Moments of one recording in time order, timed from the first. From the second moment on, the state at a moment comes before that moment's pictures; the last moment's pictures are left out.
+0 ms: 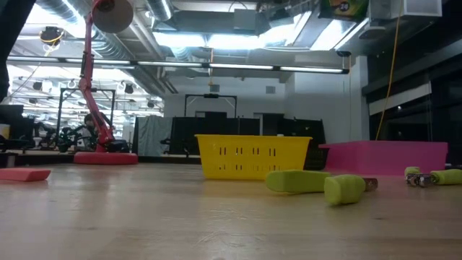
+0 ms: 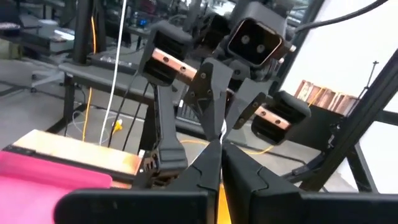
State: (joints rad) left arm 0.04 1.87 1.76 0.10 0.09 -0.33; right arm 0.46 0.66 0.97 -0.54 0.55 -0.03
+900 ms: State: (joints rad) left arm 0.04 1.40 1.57 -0.48 -0.43 -0.13; right arm 0.46 0.50 0.97 -0.98 0.87 0.39
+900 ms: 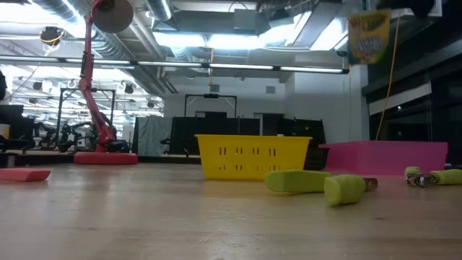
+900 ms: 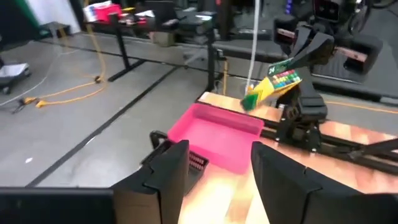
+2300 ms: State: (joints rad) left arm 0.00 1.18 1.03 0.07 -0.44 -0.22; right arm 0.24 0.18 0.27 -0.60 1.29 1.33
